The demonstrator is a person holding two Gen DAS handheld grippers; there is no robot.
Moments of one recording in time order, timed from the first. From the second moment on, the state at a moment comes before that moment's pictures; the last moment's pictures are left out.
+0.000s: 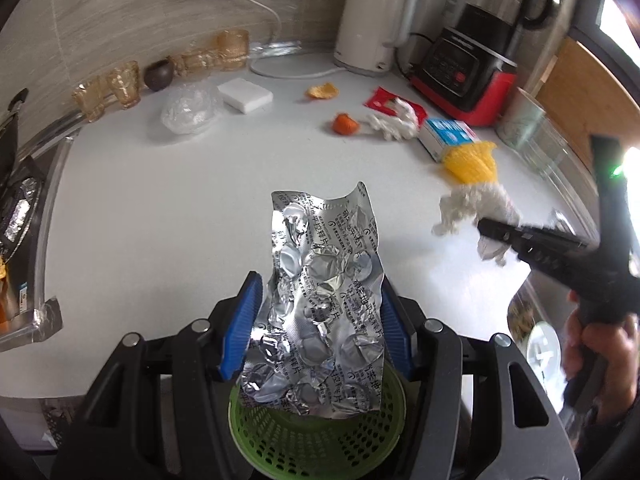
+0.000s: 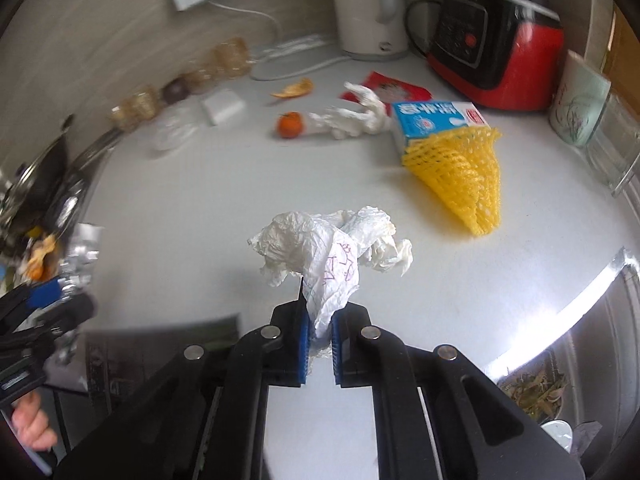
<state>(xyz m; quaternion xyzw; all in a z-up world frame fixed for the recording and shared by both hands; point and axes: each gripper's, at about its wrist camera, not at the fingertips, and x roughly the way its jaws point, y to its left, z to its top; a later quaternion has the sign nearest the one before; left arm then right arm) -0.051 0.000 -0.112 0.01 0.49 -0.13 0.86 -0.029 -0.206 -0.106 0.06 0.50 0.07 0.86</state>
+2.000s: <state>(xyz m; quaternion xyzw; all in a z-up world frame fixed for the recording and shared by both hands) 0.014 0.010 -0.125 0.04 0.49 -0.15 0.86 -0.013 -0.194 -0.073 0.04 0.48 0.04 0.88</state>
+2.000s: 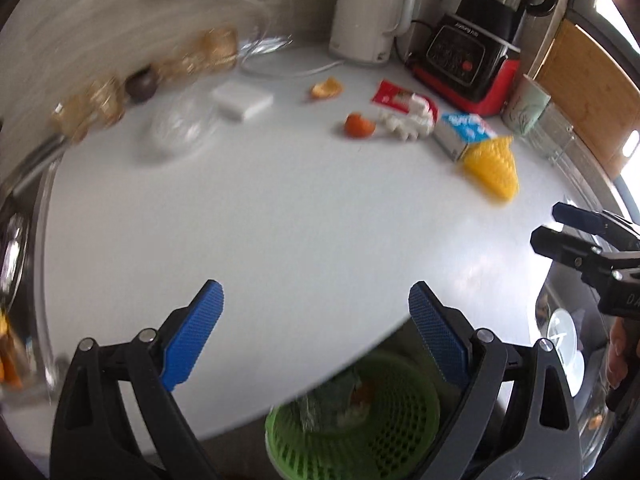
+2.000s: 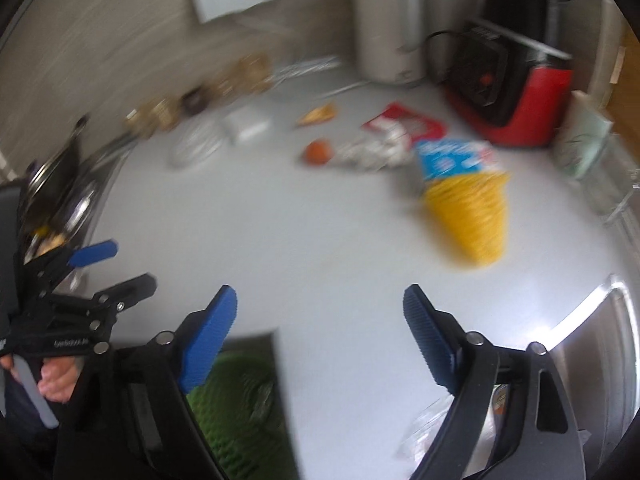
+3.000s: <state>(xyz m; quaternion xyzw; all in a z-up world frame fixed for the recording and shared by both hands) 0.215 -0.193 -0.204 0.12 0.48 -0.24 0.83 0.100 -0.337 -0.167 0.10 0.50 -0.04 0.86</state>
